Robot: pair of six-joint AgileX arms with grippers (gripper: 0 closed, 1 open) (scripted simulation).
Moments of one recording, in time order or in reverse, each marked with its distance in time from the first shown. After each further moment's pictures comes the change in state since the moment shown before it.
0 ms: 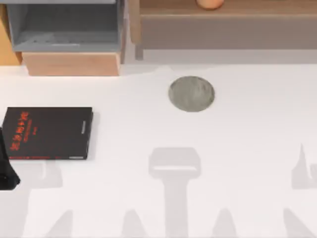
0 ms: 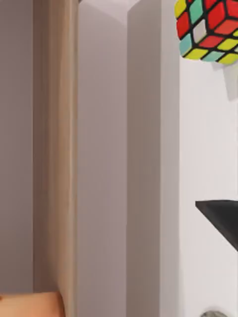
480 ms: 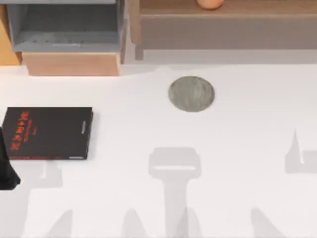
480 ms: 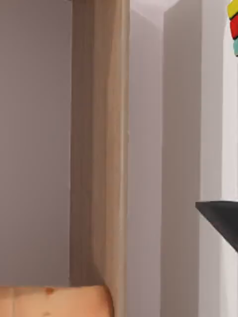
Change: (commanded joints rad) left arm 0.000 0.000 0.000 0.000 0.000 0.000; right arm 0.076 0.220 0.162 0.094 0.078 -0.009
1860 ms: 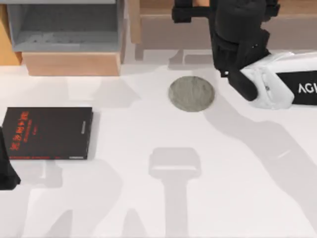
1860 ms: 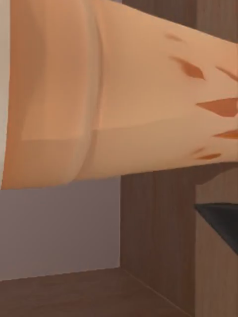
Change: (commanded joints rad) left arm 0.000 0.000 0.000 0.000 0.000 0.000; right arm 0.482 1.798 1.096 0.658 0.519 0.014
